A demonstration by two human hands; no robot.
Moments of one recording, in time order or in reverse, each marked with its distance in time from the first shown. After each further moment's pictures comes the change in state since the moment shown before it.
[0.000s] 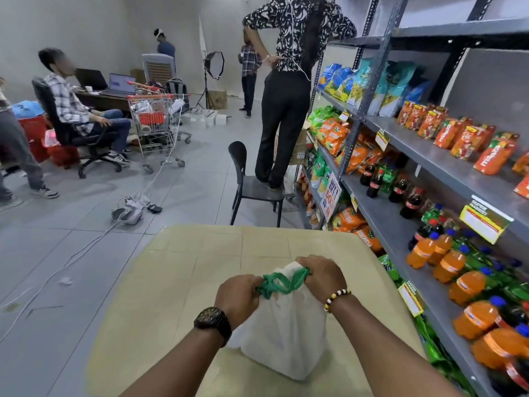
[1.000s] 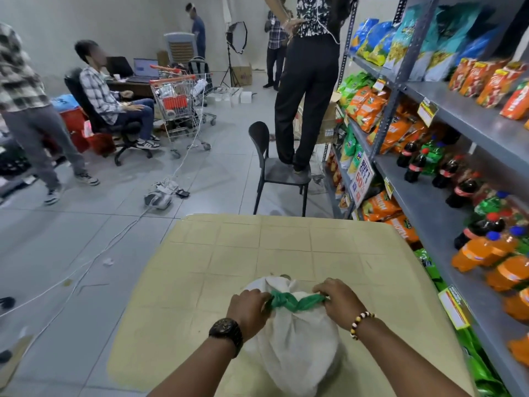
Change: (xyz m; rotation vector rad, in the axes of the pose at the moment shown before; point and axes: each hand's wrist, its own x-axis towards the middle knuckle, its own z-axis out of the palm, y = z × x) left_hand 0.032 -0.019 0.066 0.163 -0.222 -0.103; right_hand 0.012 0.078 0.080 0.114 -0.315 -0.004
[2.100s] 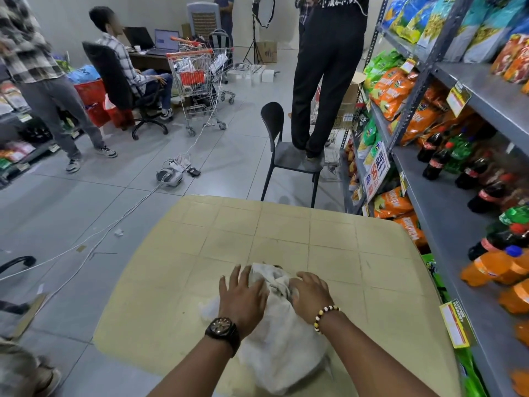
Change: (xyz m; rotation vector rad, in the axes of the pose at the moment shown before) left_hand 0.019 0.046 0.030 0.126 0.127 -0.277; right_hand 0.037 0.015 0.033 -0.095 -0.142 -0.043
